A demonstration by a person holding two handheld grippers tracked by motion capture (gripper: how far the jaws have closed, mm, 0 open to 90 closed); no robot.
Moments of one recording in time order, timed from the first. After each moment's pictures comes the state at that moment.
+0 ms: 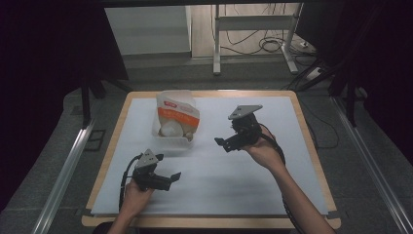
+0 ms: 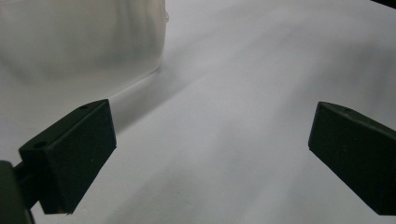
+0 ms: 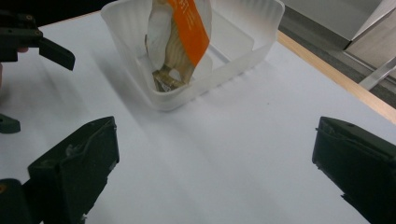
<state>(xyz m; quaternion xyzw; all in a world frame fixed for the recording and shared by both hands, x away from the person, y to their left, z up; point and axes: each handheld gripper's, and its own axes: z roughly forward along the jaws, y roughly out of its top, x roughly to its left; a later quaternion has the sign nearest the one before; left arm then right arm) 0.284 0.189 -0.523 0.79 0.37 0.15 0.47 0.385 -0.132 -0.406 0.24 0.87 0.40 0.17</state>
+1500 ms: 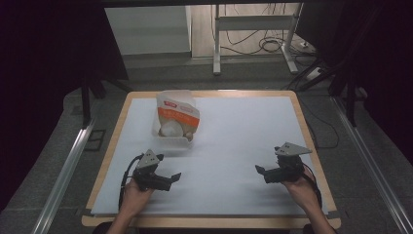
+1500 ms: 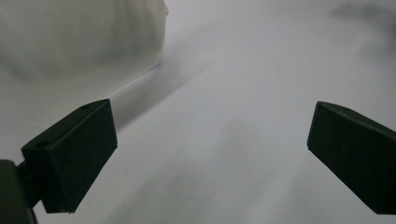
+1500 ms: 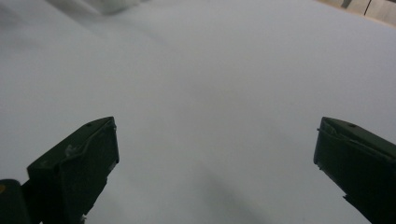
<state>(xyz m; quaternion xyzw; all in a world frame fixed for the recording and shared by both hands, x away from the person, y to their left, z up) 0.284 0.187 -0.523 0.80 0.37 0.15 0.46 0.325 -0.258 -0.486 0.33 0.83 0.40 0.21</state>
